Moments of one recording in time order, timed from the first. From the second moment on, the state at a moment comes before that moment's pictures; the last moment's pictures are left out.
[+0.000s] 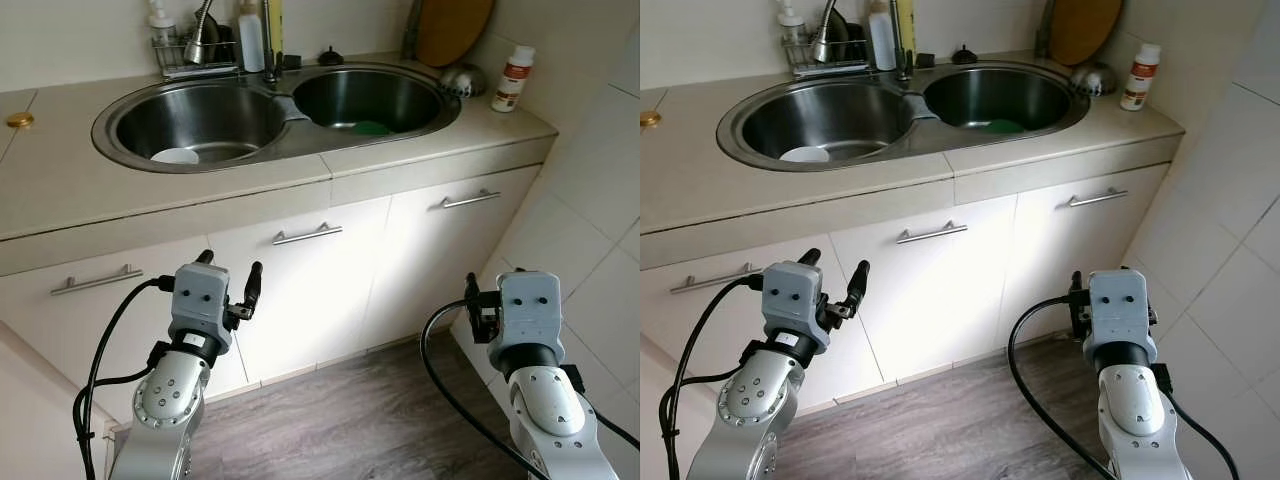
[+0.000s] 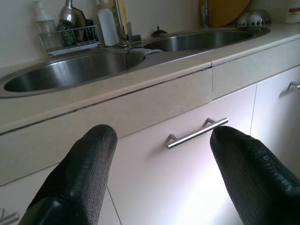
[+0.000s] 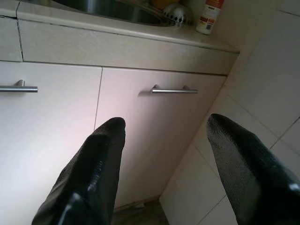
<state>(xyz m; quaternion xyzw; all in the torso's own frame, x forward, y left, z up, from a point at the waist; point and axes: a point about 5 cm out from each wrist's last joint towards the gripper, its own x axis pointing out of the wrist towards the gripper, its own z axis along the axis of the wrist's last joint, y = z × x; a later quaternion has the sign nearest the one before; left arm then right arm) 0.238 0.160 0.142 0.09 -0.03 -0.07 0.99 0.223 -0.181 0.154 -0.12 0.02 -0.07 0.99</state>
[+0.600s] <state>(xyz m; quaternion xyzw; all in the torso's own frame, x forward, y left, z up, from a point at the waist) 0.241 0.159 0.145 0.09 -0.04 -0.07 0.99 0.226 -0.182 0.158 -0.13 0.01 -0.08 0.99</state>
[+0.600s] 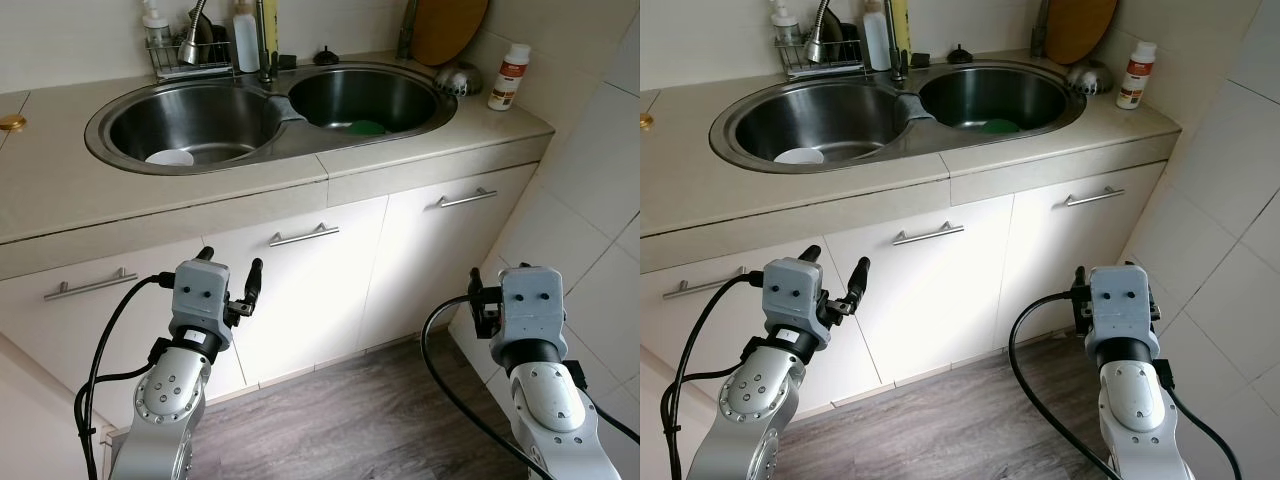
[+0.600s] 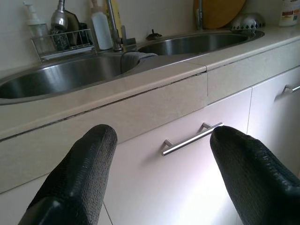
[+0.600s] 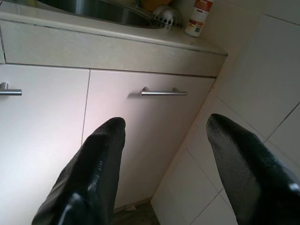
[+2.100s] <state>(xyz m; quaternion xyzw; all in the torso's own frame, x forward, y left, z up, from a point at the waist) 0.240 0.161 0.141 0.09 -0.03 -0.07 0.99 0.227 -0.179 0.154 -0.14 0.02 -0.08 0.99</state>
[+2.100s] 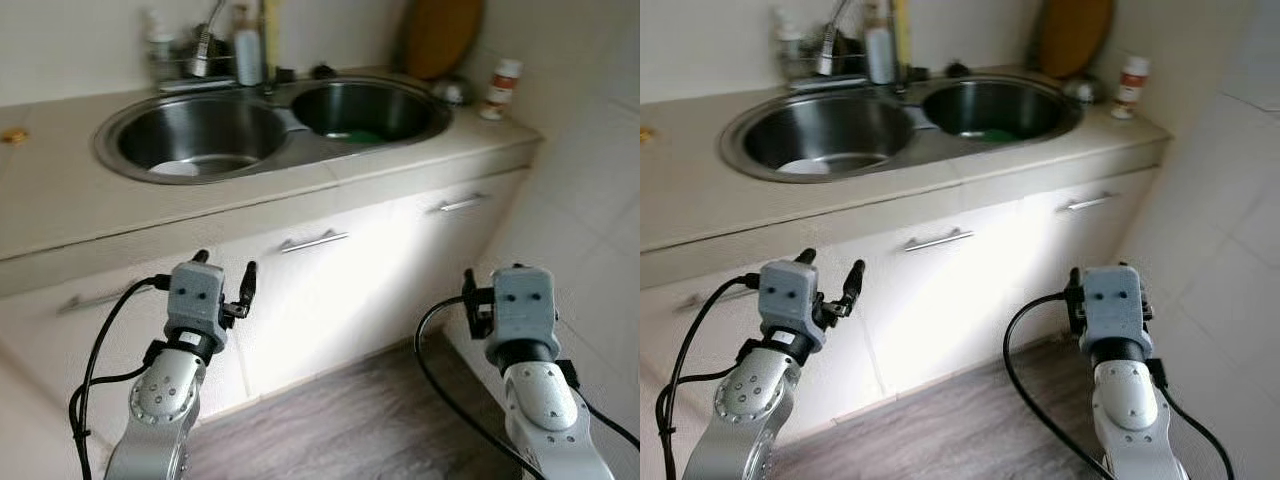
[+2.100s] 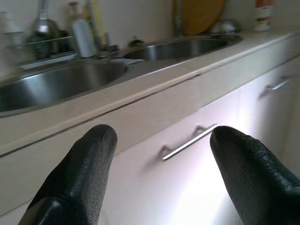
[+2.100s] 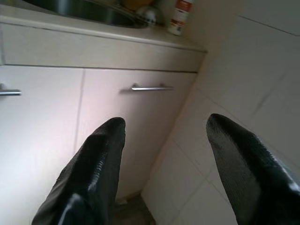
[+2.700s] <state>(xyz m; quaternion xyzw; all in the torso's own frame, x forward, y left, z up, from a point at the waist) 0.241 0.157 0.142 0.08 -0.03 -0.08 0.99 0.227 -0.184 0.155 -0.14 0.02 -0.09 0.99</state>
